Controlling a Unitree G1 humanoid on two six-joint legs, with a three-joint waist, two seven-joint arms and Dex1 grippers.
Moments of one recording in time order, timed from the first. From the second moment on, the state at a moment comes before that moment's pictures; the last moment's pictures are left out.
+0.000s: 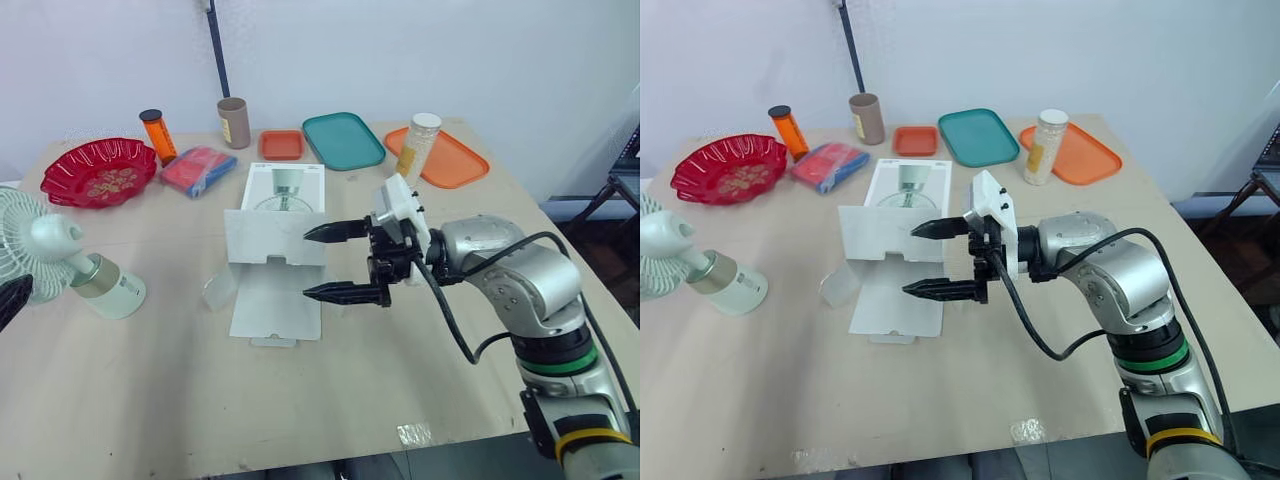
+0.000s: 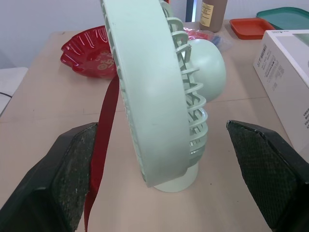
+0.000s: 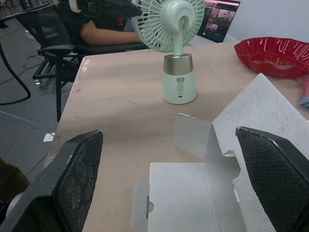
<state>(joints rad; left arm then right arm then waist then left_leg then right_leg) 0.40 0.74 1.20 -0.65 -1.07 0.94 -0.32 -0.72 -0.59 0.16 -0.33 0.64 0.74 1.06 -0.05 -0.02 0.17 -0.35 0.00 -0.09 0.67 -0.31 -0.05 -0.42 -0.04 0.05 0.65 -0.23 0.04</state>
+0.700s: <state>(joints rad) 0.33 0.84 1.23 -0.59 -1.05 0.91 -0.28 -0.71 -0.58 0.16 -0.33 0.63 0.73 1.06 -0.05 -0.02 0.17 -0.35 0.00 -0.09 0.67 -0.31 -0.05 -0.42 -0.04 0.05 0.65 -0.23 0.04</state>
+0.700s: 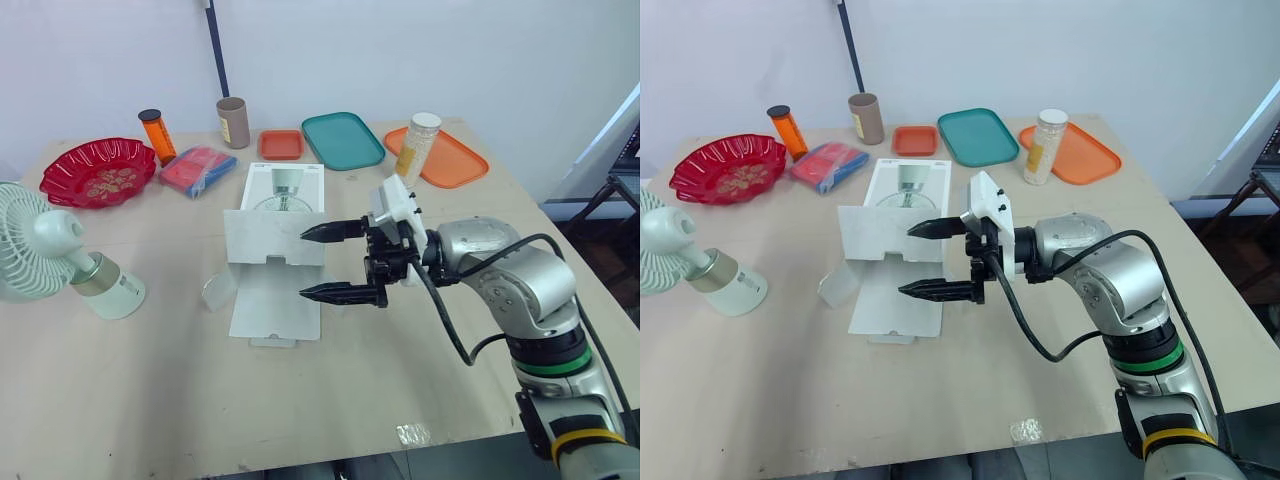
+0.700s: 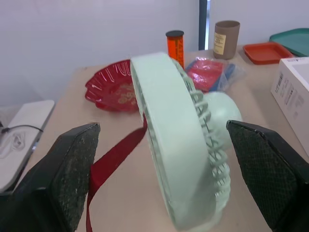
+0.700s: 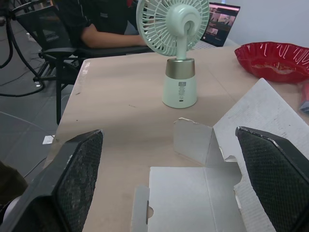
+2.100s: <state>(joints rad) 0.06 1.05 1.21 -0.56 -1.36 0.94 -0.25 -0.70 -0.58 0.16 -0.31 0.60 0.70 1.08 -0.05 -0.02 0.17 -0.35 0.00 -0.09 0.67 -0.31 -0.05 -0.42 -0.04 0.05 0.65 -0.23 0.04</state>
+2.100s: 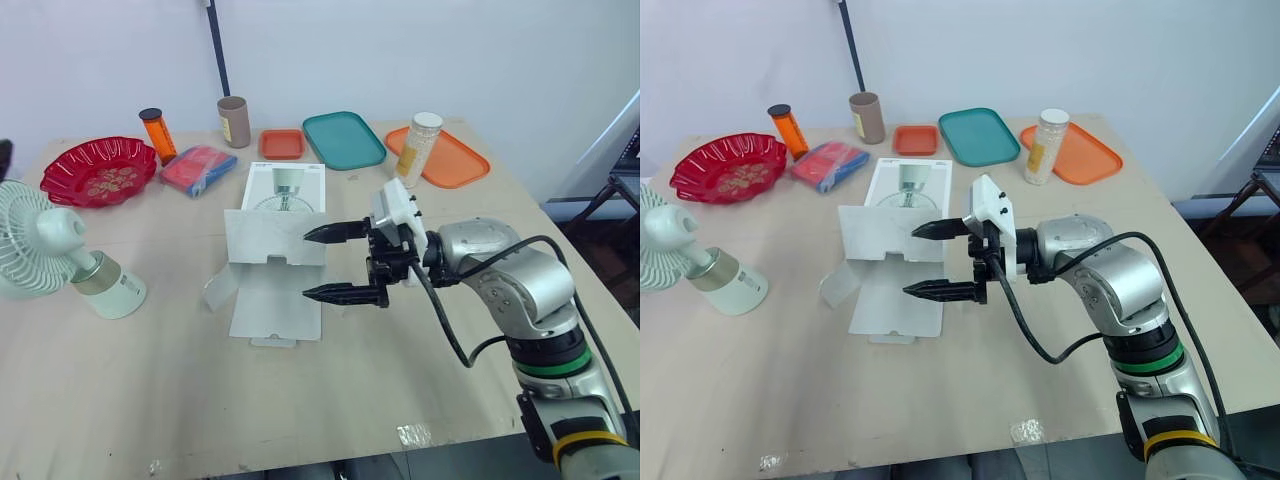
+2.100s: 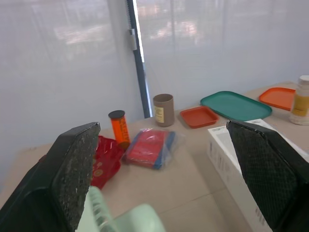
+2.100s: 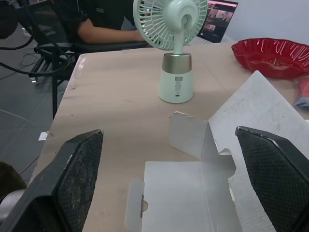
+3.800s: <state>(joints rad) 0.49 0.70 0.63 -0.77 -0.73 0.42 -1.05 -0.64 -0.43 0.24 -0.47 0.42 1.14 0.42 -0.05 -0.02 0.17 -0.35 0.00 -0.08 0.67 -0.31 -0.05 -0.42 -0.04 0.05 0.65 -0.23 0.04</state>
